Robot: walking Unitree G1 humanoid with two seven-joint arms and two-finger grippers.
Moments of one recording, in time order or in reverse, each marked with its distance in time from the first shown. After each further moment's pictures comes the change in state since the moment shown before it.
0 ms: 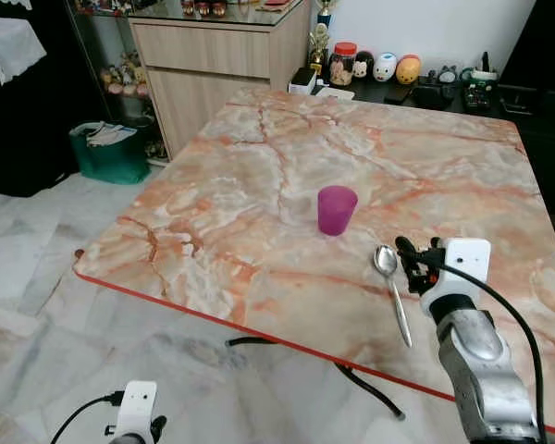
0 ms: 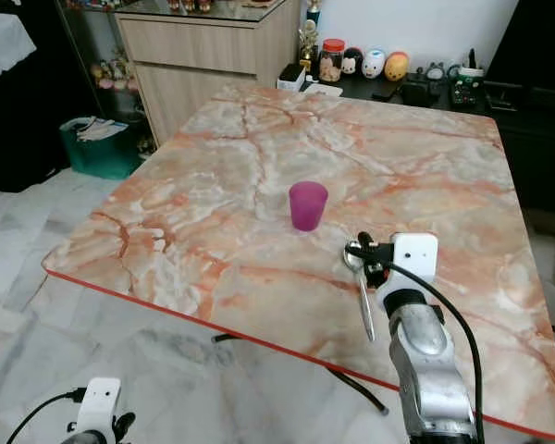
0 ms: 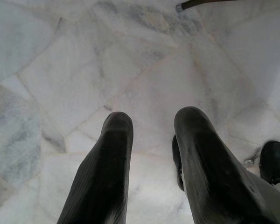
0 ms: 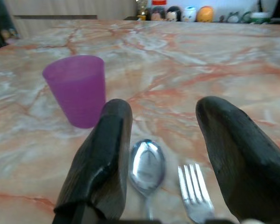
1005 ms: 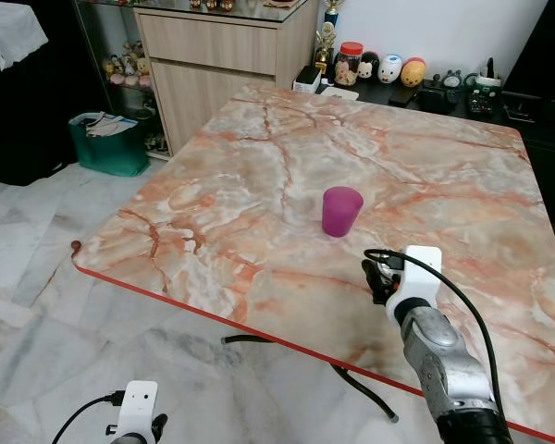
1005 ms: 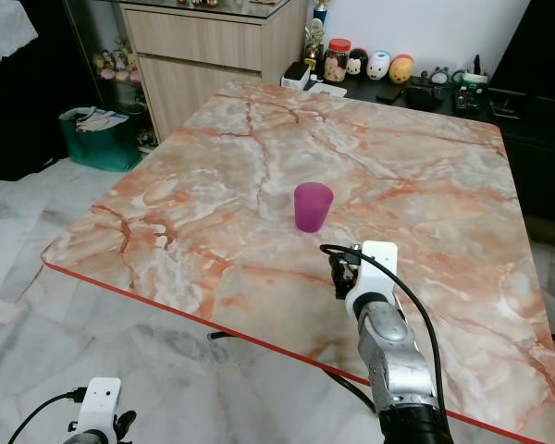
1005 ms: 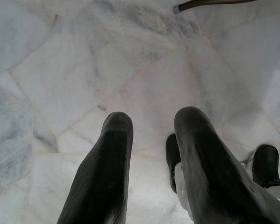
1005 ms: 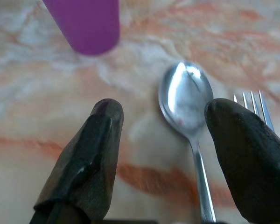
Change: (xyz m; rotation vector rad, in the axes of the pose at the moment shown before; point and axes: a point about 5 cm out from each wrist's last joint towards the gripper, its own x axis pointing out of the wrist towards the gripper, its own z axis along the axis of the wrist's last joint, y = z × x) left arm 0.000 -0.002 0.001 -0.003 -0.019 0.006; right arm 0.007 0.020 -0.044 0.052 0.273 -0.011
